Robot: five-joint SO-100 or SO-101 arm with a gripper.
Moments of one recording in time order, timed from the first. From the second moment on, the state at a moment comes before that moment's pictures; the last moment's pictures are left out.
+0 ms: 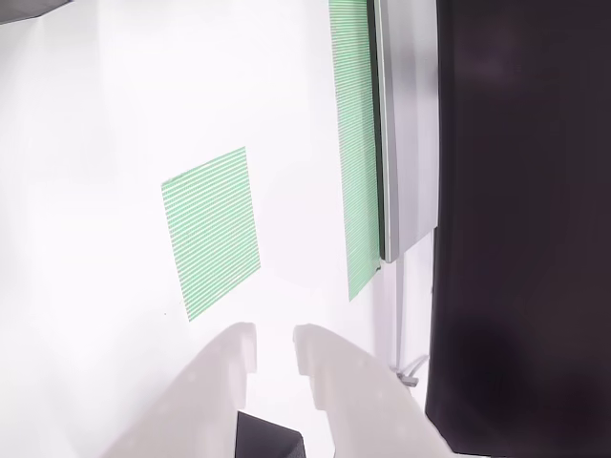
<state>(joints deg) -5.0 196.3 177.5 53.7 4.5</state>
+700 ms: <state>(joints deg) -5.0 196.3 177.5 53.7 4.5</state>
